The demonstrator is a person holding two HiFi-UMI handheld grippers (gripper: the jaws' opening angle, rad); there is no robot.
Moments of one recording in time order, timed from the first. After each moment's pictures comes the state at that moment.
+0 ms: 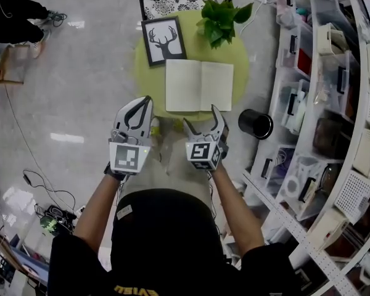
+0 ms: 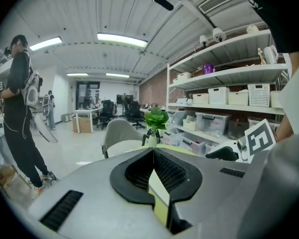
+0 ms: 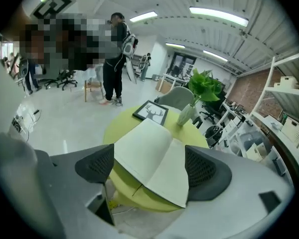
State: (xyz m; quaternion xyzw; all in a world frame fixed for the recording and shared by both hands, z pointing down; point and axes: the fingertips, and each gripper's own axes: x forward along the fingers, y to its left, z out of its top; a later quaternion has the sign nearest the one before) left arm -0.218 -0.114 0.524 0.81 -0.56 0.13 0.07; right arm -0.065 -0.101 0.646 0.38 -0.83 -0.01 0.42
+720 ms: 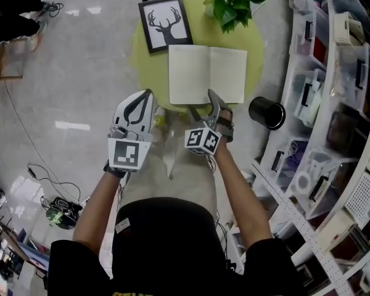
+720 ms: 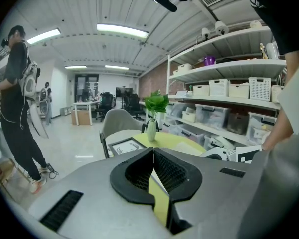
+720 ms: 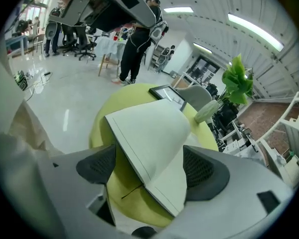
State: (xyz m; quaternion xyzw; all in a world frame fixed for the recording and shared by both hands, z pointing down) left arm -0.215 -0.118 0.590 0.81 -0.56 0.15 0.11; right arm -0.071 -0.110 0.750 0.30 -0.80 -0.12 0.50
